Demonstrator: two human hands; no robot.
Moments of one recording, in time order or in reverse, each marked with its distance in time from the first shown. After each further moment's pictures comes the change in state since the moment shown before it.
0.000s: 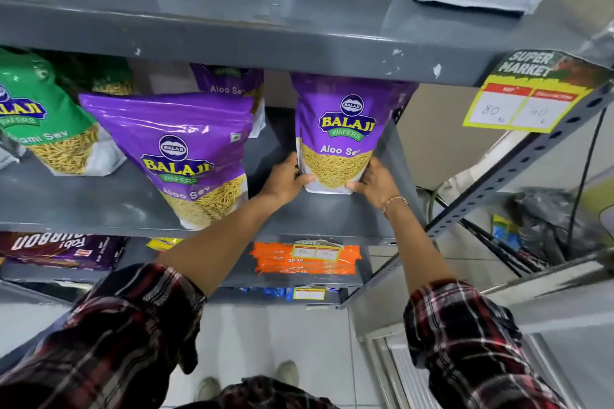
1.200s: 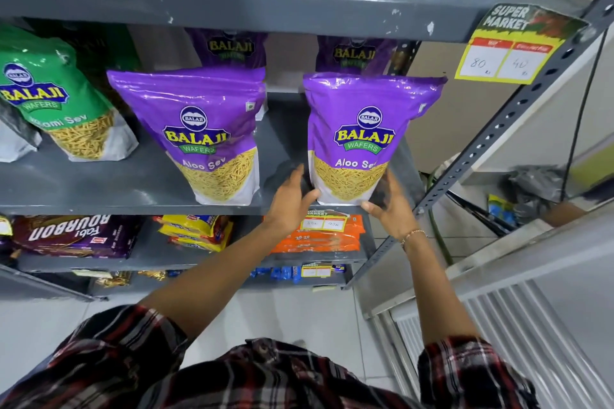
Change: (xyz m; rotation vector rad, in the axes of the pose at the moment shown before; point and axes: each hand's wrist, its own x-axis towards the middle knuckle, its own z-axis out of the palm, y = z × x) left_hand -0.104 -0.015 0.024 0.099 0.040 0.074; right_hand -0.118 0.036 0.010 -0.066 0.088 -0.053
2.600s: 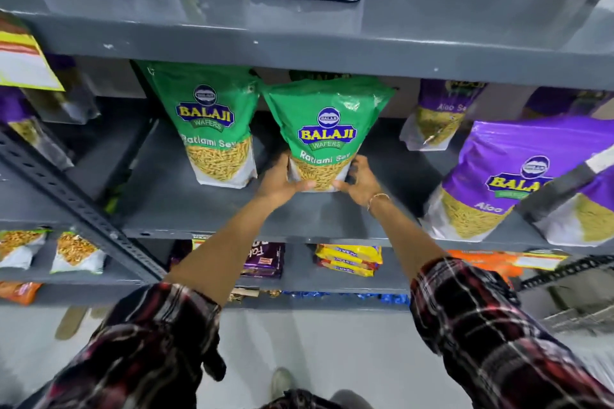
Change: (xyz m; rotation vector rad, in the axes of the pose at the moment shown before) left_hand 0.021 -0.286 -0.413 -0.129 -0.005 -0.172; right_hand 0.096 -0.222 0.479 -0.056 -0.097 0.055
